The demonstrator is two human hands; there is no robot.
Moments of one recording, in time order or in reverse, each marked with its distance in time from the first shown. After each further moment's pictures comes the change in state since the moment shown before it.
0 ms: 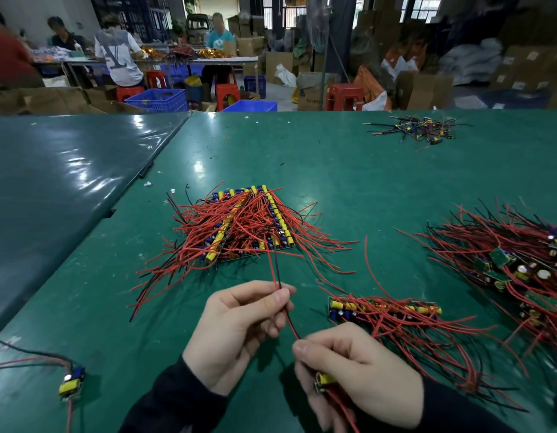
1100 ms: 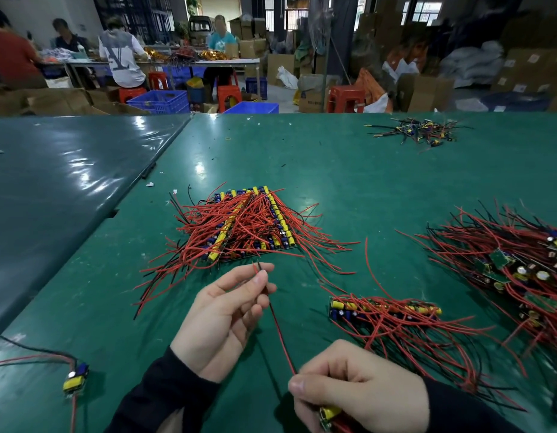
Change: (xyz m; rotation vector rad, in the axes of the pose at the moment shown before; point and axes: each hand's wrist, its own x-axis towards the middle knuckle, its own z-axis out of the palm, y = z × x) left_hand 0.003 0.010 -0.005 -0.175 0.095 -0.051; right_hand -0.003 -0.004 -0.002 -0.147 -0.167 0.016
